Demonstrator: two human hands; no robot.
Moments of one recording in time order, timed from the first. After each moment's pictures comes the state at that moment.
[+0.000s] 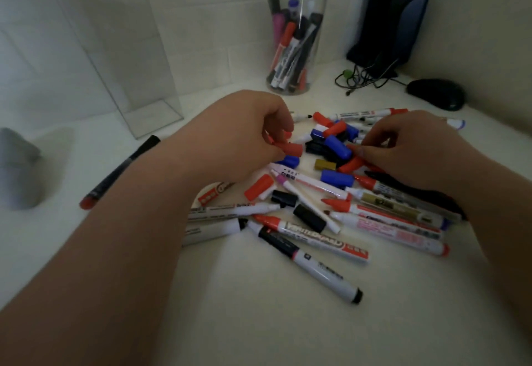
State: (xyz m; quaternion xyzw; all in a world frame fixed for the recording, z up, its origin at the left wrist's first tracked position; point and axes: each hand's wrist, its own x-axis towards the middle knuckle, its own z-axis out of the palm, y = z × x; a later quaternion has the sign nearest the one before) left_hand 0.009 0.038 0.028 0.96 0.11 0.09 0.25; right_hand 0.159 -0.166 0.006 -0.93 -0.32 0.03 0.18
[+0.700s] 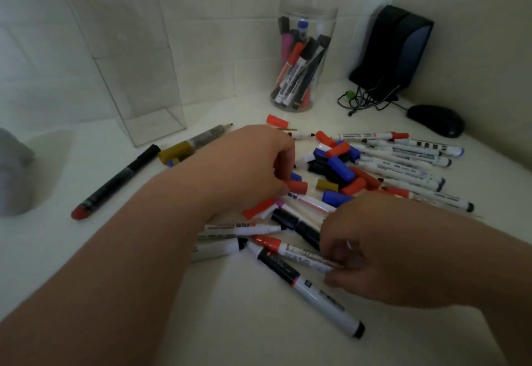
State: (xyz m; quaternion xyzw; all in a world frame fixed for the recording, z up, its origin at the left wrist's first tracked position) left_hand 0.016 0.036 0.018 0.97 0.11 0.01 0.19; right_hand 0.077 -0.161 0.024 -0.78 -0.60 0.17 0.00
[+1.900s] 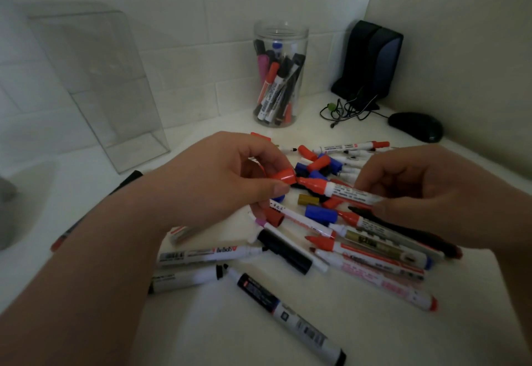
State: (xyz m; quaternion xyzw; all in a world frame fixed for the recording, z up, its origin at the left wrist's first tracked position) left_hand 0.002 0.036 0.037 0.89 0.04 0.03 0.46; right_hand 0.133 -0.201 0.051 -0.78 -0.47 0.21 0.35
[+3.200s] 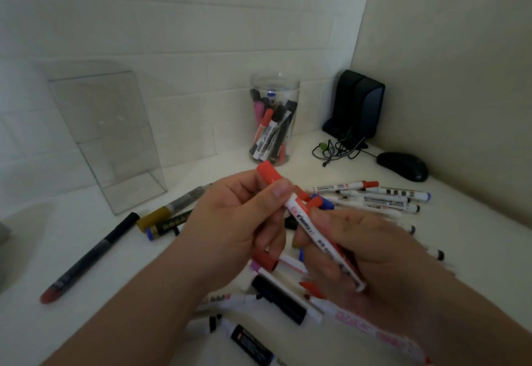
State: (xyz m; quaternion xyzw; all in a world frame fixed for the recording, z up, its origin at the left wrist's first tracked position) left_hand 0.018 0.013 0.012 0.59 -0.03 0.15 0.79; right_hand 0.093 -0.160 0.021 -0.52 -0.23 0.46 0.68
